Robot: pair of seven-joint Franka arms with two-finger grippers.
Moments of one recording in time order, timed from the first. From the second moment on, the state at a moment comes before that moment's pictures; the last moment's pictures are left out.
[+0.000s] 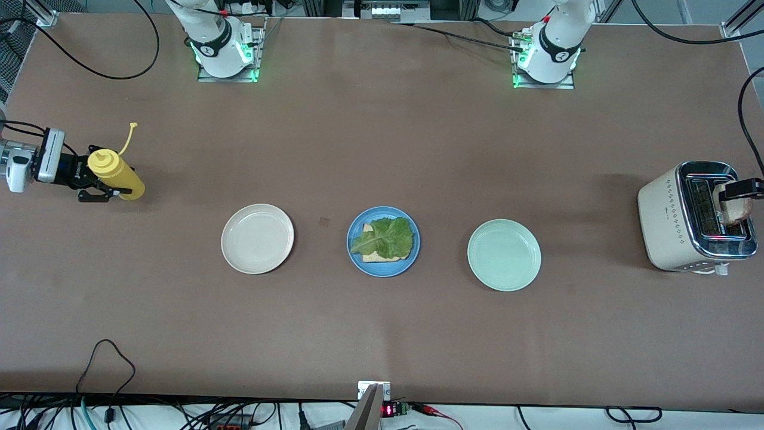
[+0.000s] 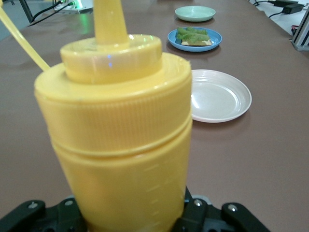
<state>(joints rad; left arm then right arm) 0.45 0.34 -0.05 -1.56 0.08 1.77 0.45 -0.85 0.49 0.28 -1.90 0.60 1.72 -2.46</state>
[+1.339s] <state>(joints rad) 0.55 0.47 -0.05 -1.56 0.08 1.84 0.71 -0.94 0.73 0.21 -1.73 0.60 1.64 -2.54</state>
